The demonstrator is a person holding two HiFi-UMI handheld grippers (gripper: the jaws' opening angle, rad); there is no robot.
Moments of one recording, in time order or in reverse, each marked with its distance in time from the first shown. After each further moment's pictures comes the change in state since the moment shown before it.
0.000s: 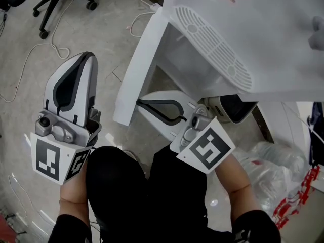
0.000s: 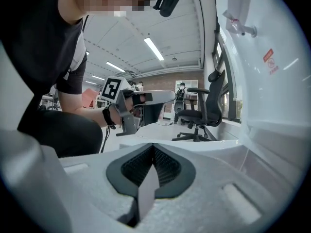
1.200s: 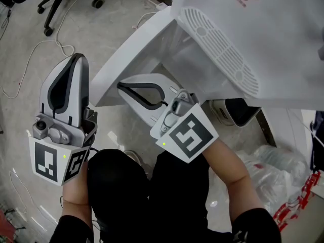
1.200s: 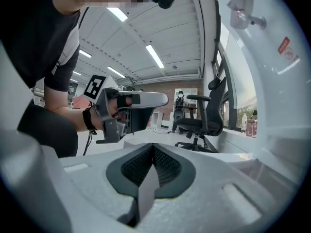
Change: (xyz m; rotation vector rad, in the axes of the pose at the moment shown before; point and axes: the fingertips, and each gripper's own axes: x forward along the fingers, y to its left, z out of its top) left arm -0.015 0.024 0.000 0.014 0.011 0.091; right arm 0.053 -0.018 0.023 -0.106 -0.060 0.007
